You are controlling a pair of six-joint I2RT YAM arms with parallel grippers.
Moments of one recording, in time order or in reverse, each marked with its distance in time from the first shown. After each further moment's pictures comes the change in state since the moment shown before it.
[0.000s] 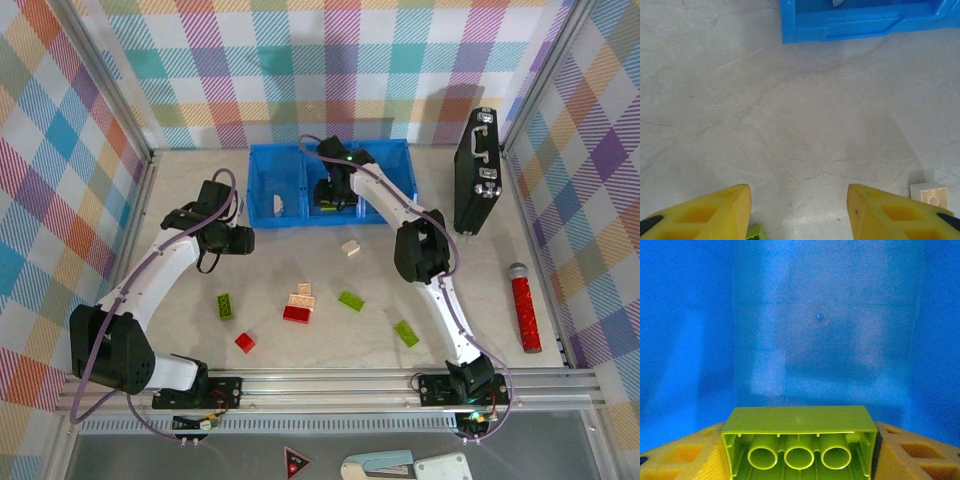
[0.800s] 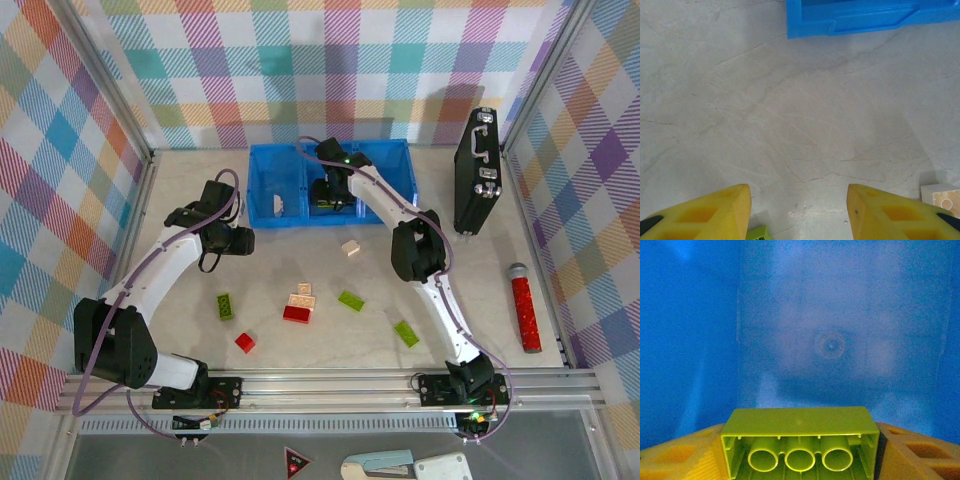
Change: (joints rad) left arm 0.000 0.024 0.001 -0.001 -0.014 0.008; right arm -0.001 0.039 0.033 0.048 0.005 -0.015
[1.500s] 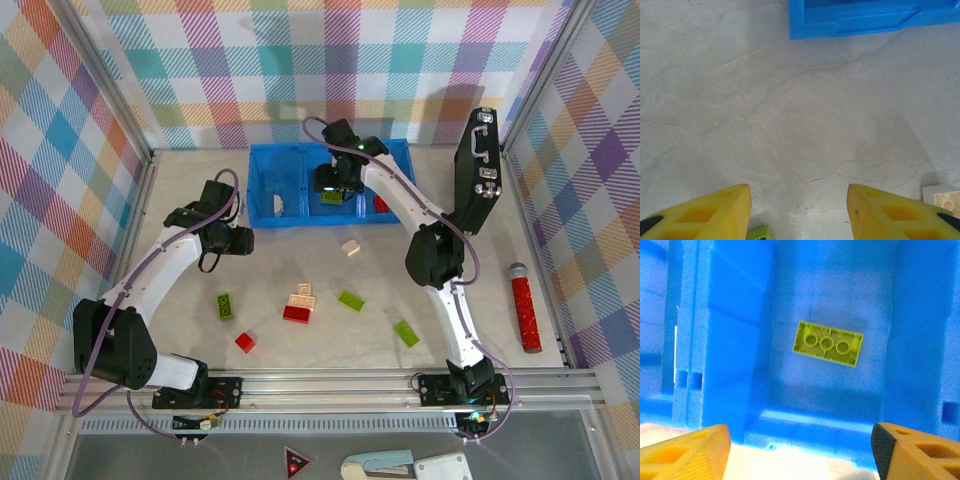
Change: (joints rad) left arm 0.000 -0.004 0.000 0.000 -0.006 0.000; right arm 0.006 -0.233 -0.100 -0.070 0.005 -0.015
